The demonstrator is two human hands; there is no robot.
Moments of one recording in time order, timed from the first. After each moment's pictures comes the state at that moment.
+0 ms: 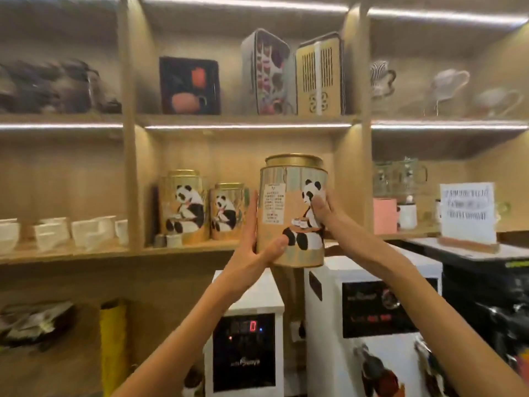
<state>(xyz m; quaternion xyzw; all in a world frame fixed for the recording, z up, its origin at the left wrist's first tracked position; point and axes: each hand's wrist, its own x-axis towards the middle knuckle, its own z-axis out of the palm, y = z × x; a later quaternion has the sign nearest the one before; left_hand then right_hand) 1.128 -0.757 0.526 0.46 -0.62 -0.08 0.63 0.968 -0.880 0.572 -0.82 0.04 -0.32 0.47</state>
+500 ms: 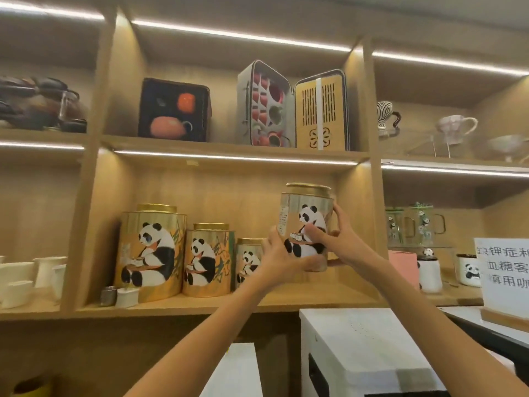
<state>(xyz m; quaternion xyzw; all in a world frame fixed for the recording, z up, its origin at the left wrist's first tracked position) 1.219 -0.980 0.597 0.67 -0.53 0.03 0.52 1.085 -1.078 0.628 -0.79 0.11 -0.42 0.43</state>
